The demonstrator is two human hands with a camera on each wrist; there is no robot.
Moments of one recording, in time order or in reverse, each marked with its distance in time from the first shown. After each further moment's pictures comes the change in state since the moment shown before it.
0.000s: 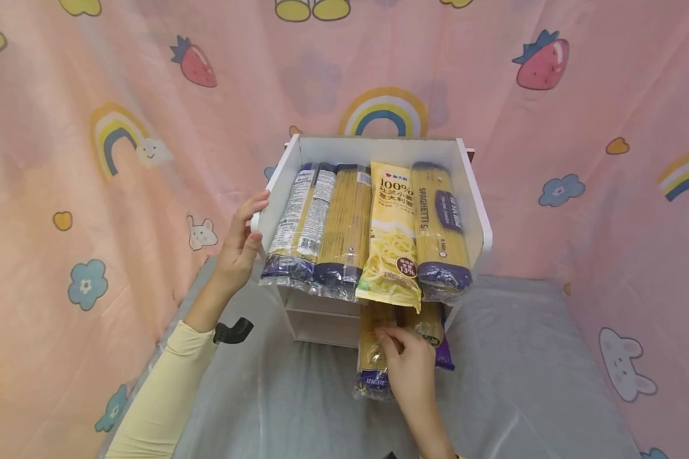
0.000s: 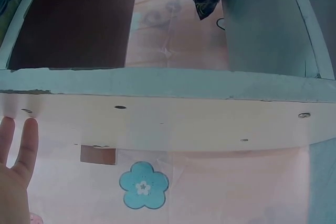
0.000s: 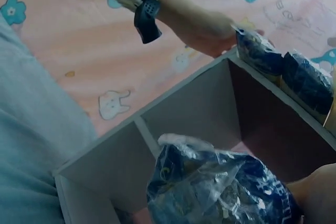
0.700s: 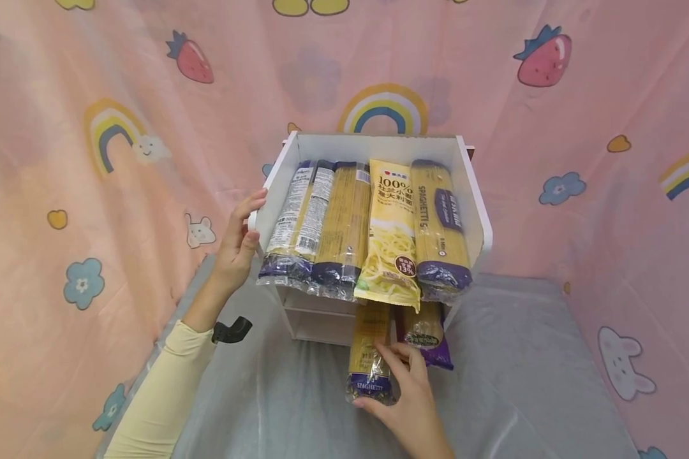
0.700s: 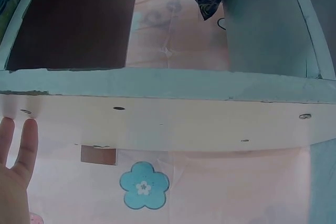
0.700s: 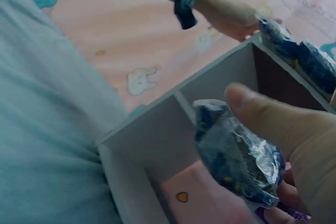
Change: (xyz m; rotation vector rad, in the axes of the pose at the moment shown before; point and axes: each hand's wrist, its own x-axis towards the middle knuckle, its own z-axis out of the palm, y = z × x) left_hand 0.000 0.001 0.002 -0.011 0.008 0.007; right_hand -0.052 0.025 -0.011 -0.099 -0.184 -0.240
